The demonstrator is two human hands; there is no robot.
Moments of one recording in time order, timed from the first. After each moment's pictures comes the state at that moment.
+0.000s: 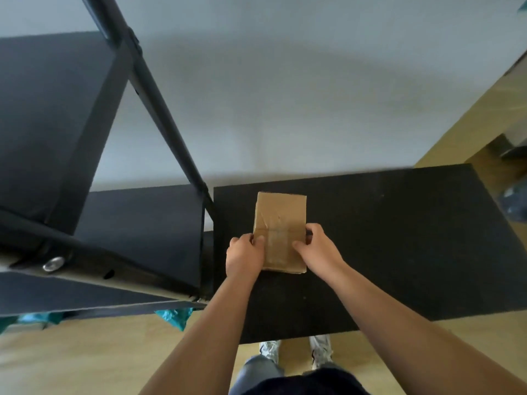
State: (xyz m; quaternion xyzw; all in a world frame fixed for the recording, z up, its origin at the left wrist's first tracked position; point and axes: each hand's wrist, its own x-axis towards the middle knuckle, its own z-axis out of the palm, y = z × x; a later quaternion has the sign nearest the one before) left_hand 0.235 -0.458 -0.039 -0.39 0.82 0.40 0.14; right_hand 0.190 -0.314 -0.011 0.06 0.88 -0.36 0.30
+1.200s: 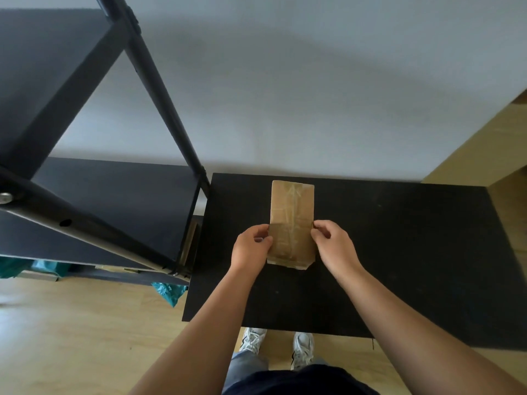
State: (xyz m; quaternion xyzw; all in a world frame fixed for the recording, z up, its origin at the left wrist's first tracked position) left_hand 0.239 -0.385 -0.022 -0.40 0.74 0.55 0.04; right_hand 0.159 -0.236 -0.012 0.00 0.87 -0.41 0.27
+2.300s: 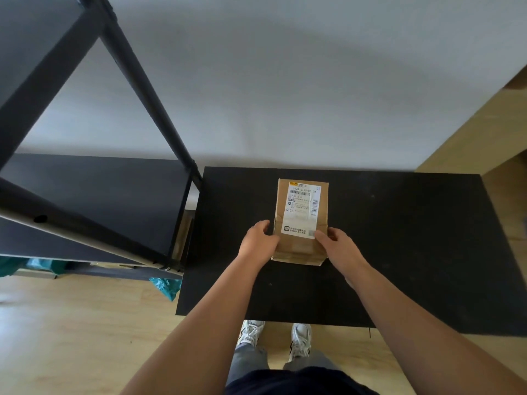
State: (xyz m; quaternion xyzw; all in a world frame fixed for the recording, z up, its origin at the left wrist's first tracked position) left_hand 0.217 -0.364 -0.027 -0.38 0.77 0.49 0.16; right_hand 0.152 -0.202 -0.034 0.10 0.83 -0.41 0.37
